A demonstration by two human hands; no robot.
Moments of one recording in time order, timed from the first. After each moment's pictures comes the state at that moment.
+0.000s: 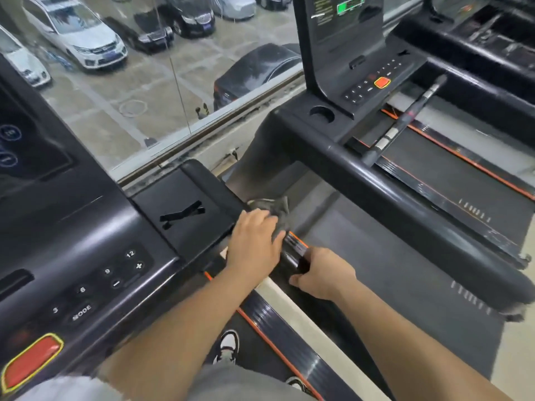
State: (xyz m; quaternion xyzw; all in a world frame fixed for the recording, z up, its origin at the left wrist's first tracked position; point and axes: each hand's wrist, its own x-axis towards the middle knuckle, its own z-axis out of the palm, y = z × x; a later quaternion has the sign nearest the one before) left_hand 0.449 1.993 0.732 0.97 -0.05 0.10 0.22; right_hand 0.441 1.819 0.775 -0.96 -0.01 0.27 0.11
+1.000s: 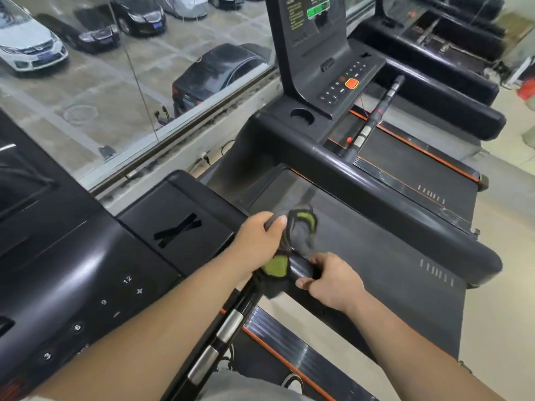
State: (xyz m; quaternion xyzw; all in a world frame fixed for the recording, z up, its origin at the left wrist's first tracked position) left_hand 0.471 2.021 0.782 0.83 0.03 -0.14 0.54; right_hand 0.417 1.825 0.774 -0.94 0.13 0.23 0.20
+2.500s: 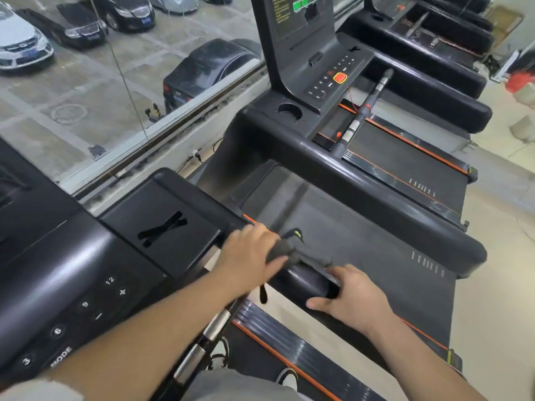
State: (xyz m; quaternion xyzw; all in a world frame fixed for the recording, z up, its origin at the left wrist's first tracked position) left_hand 0.447 2.012 0.729 0.95 -0.24 0.10 0.17; right_hand 0.376 1.773 0.783 -0.96 0.10 0.23 0.13
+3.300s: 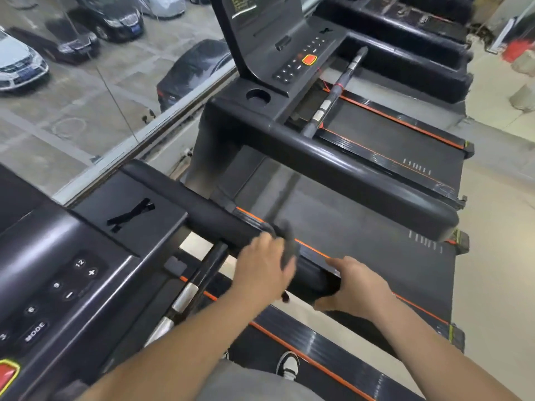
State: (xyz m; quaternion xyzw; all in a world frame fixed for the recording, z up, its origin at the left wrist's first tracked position) left_hand 0.369 1.910 0.742 0.96 -0.18 0.05 0.21; right_hand 0.329 1.696 0.781 -0.96 0.07 0.26 0.12
